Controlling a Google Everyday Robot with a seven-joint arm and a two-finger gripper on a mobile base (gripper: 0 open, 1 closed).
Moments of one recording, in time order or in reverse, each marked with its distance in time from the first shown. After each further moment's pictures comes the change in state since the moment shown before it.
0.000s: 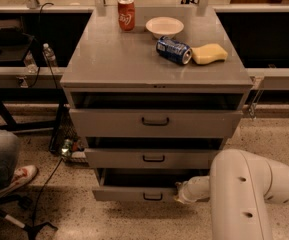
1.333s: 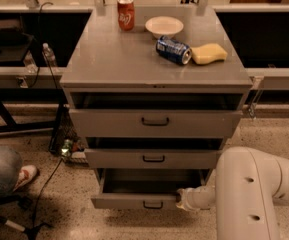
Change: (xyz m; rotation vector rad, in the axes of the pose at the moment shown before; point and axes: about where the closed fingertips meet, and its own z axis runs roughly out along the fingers) arm 0.005 0.024 -0.025 0.056 -0.022 0.015
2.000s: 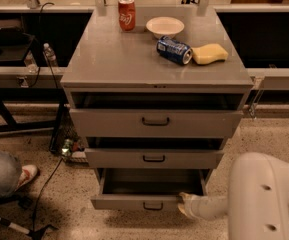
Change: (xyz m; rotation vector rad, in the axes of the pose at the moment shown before) arm 0.008 0.029 -0.011 0.033 -0.039 0.041
